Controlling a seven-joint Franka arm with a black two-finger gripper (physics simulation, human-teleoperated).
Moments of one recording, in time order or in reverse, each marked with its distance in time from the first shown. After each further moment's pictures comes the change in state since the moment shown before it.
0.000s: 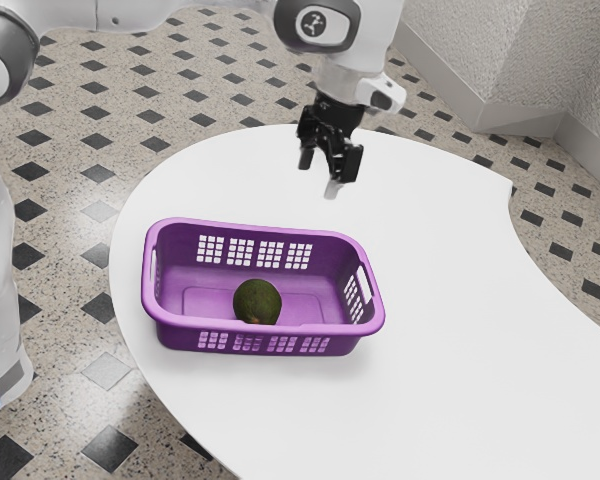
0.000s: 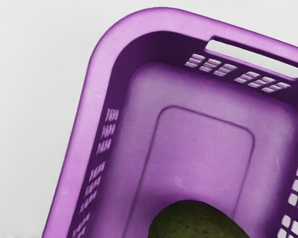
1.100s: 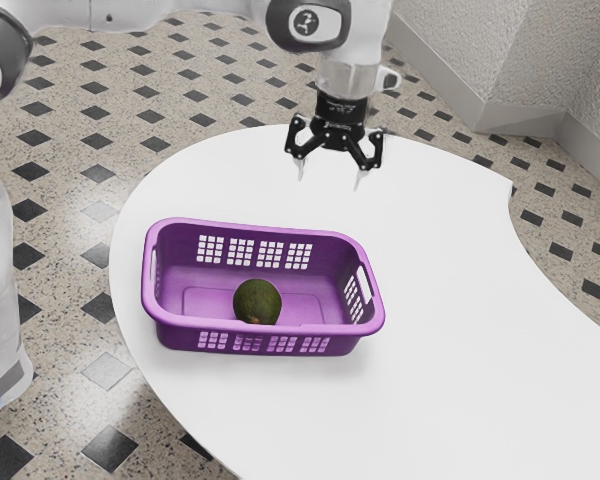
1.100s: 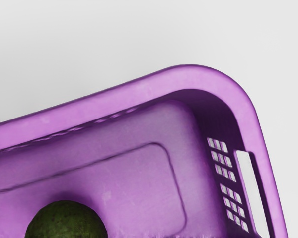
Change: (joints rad) arm 0.043 -0.025 -0.001 -0.059 -0.086 0.130 -0.975
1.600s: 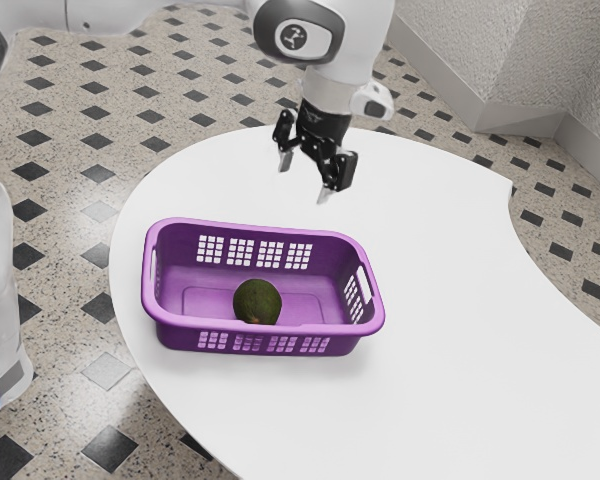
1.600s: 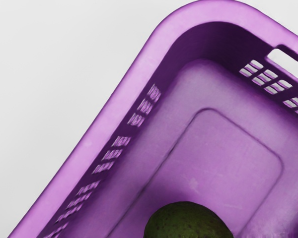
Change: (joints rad) arm -0.007 -0.056 -0.078 -0.041 0.157 -0.106 0.453
